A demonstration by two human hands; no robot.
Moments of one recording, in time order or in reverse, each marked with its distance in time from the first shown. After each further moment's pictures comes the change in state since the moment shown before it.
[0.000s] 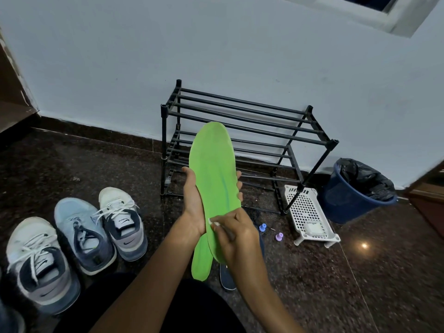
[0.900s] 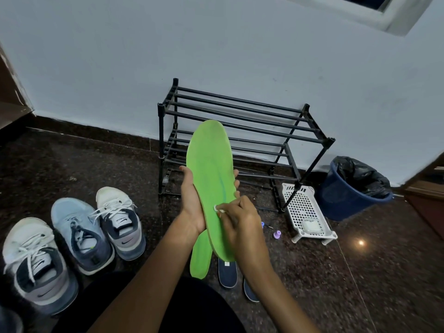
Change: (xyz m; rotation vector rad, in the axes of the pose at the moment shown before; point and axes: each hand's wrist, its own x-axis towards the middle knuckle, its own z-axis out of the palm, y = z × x) left_hand -0.003 0.002 0.003 0.041 0.022 0.030; right_hand 0.017 0.008 -0.004 -0.059 0.038 0.023
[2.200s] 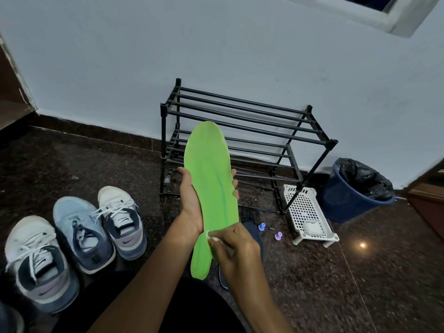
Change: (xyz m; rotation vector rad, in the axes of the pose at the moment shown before) left_hand 0.000 0.002 -0.003 -0.062 -0.046 -0.003; right_hand -0.040 -0.008 0.000 0.120 -0.083 0.016
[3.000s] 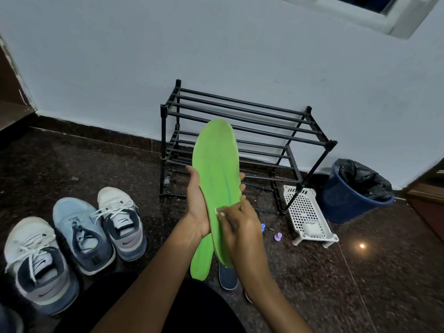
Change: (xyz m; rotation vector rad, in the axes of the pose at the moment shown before) left_hand -0.001 -0.007 0.004 0.120 0.088 0.026; right_hand 0.034 -0.003 -0.002 -0.132 0.087 -0.010
